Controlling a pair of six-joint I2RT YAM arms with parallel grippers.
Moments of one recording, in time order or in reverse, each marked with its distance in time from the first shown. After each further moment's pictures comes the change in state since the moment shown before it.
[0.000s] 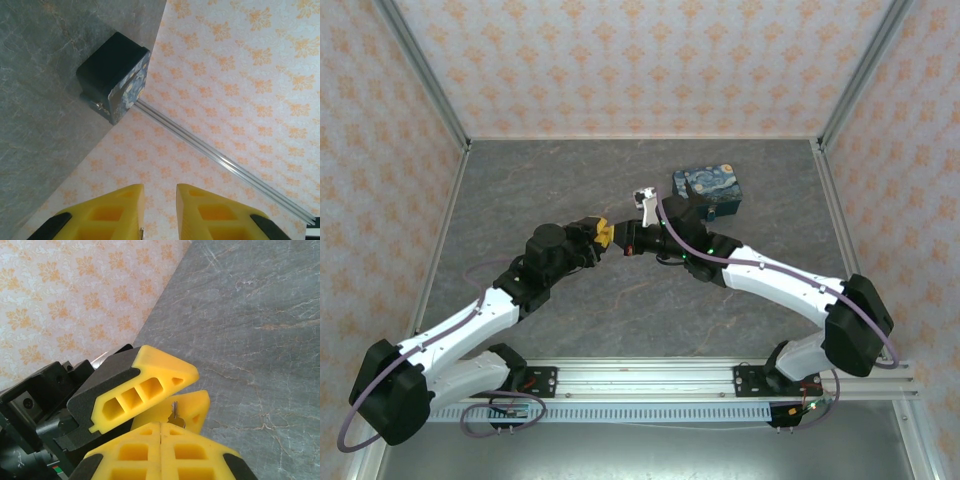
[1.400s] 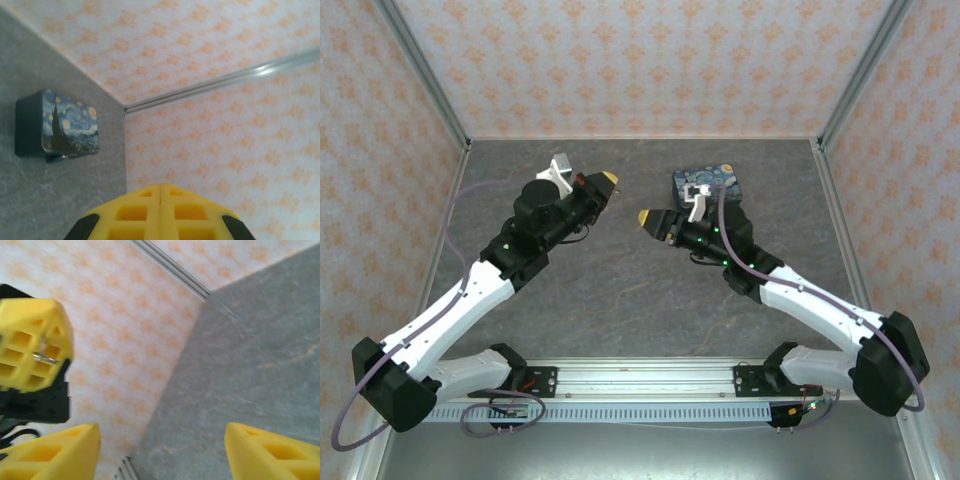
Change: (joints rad) left arm -0.007 0.088 0.461 -0.191 0.062 0.947; right arm -0.201 -0.284 -0.292 0.313 -0.117 0.208
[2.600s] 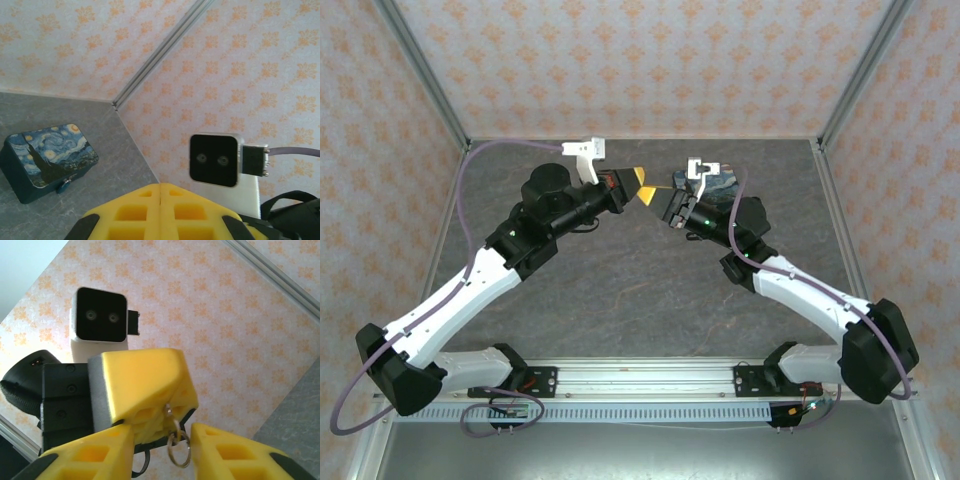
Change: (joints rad) left arm -0.079 0.084 0.167 -0.041 0.106 0.431; right arm -0.029 0.120 0.074 0.451 -0.231 0.174
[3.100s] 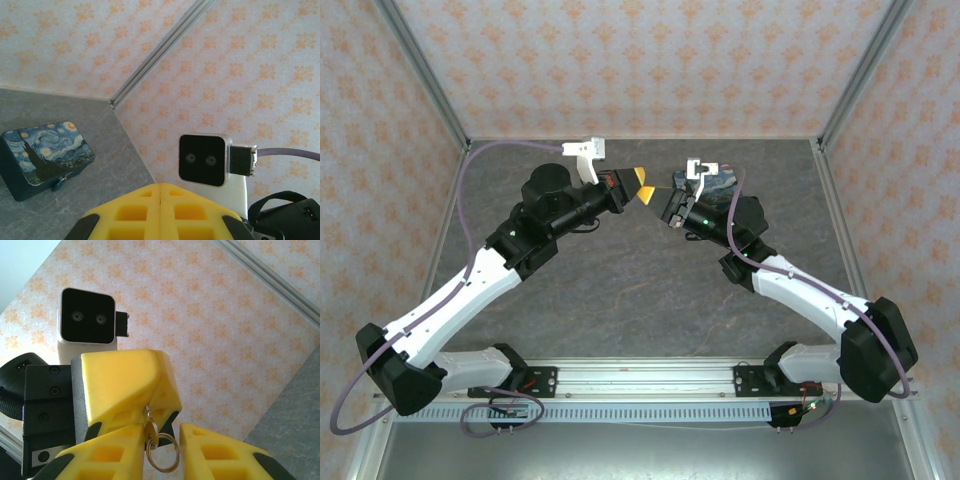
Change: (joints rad) left arm -0.004 0.001 0.000 0.000 0.003 -0.018; right arm 0.000 0.005 0.000 -0.016 0.015 -0.012
